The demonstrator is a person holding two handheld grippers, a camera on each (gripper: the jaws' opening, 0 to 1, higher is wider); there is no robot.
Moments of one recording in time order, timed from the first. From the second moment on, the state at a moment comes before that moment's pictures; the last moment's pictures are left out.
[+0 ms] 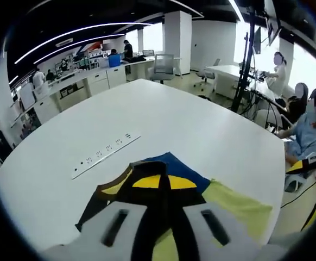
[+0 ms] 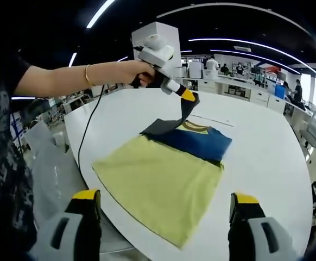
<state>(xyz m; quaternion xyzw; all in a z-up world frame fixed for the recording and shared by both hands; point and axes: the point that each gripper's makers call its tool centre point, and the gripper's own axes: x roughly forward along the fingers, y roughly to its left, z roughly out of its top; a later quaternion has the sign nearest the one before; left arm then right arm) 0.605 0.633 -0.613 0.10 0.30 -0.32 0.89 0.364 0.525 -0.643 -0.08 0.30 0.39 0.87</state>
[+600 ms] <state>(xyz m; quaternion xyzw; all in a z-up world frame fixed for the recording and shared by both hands) 0.584 0.590 -0.638 0.10 0.31 -0.36 0.87 0.368 0.521 -0.649 -0.07 0.31 0.38 0.87</state>
